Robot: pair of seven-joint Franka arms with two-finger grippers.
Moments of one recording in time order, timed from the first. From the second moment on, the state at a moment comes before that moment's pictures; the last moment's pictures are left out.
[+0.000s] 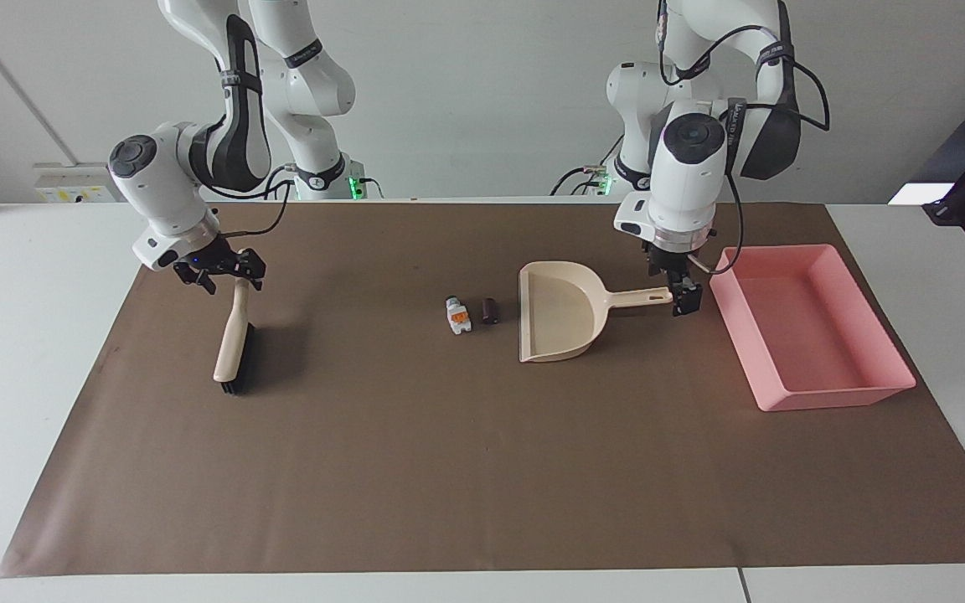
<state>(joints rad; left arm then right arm) -0.37 0.03 -0.06 -2.02 0.25 1.94 0.96 -0.15 -0.16 -0.07 -2.50 0.05 2.29 -0.29</state>
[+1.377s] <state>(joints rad) -0.49 0.06 -0.06 -2.22 0.42 2.05 0.84 -0.05 -0.18 -0.03 -2.36 0.06 2.12 -0.10</state>
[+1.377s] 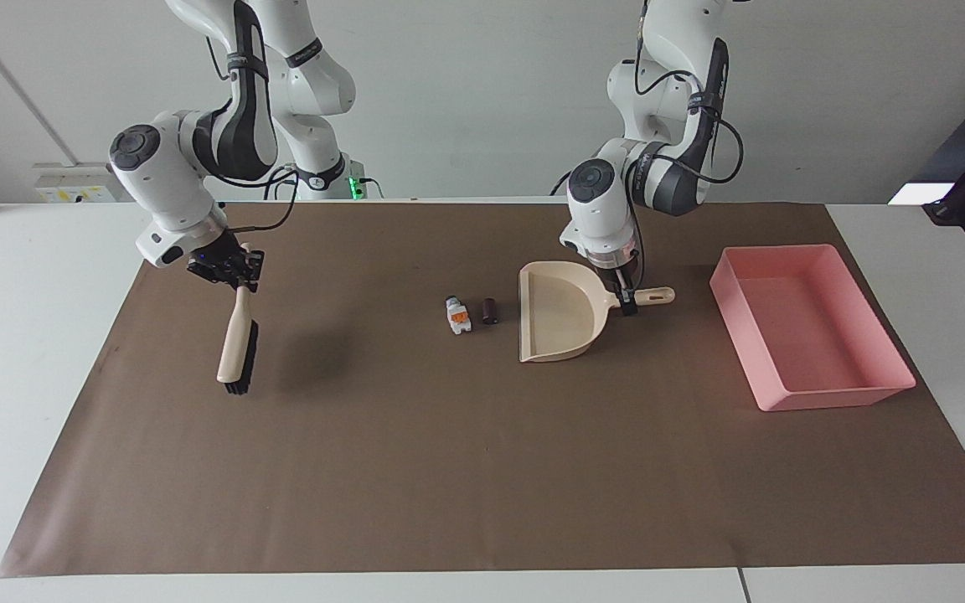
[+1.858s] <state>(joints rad) -0.50 0.05 -0.06 -2.14 0.43 1.91 0.85 0.38 -0.21 0.01 -2.37 0.05 2.06 0.43</state>
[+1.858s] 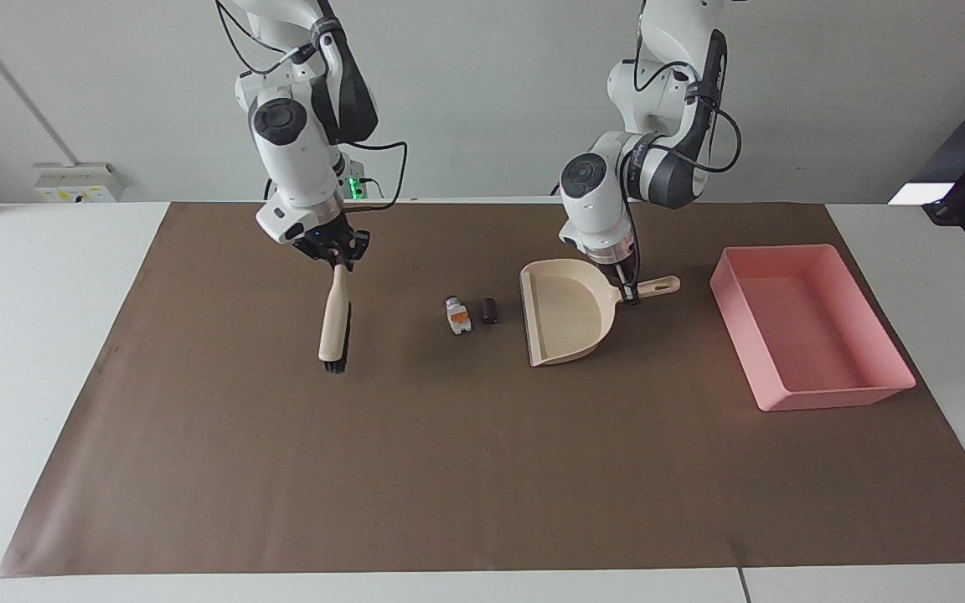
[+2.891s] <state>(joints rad) -0.64 0.19 -0.05 -2.00 0.45 1.75 0.79 0.75 -0.07 0.01 -2.40 0.02 2.21 0.68</state>
